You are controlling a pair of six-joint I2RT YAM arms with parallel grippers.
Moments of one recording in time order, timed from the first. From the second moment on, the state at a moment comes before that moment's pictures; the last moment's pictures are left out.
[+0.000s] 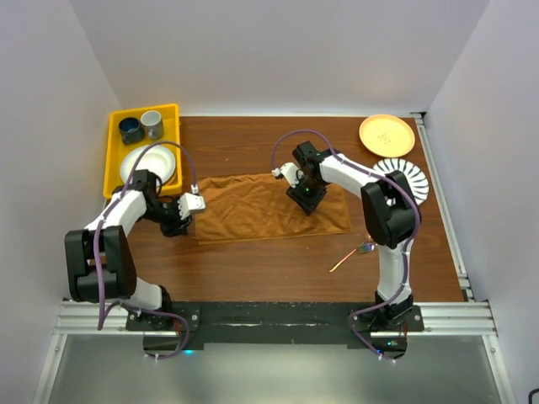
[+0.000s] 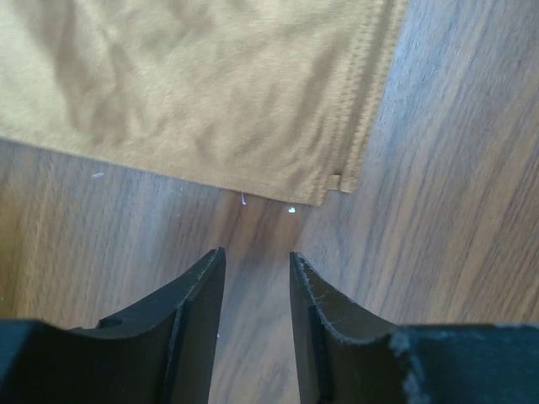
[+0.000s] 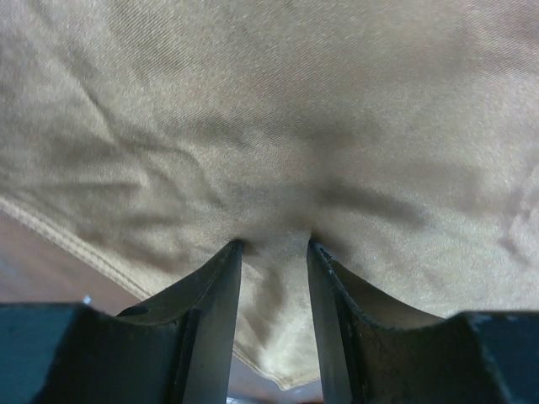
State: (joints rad) left arm 0.14 1.47 0.86 -0.83 0.61 1.35; right arm 0.49 2.03 1.47 -0.84 -0.10 -0.45
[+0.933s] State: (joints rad) left arm 0.01 1.37 0.74 -0.62 0.60 1.29; right arm 0.23 1.74 1.19 -0.90 -0.07 -0.27
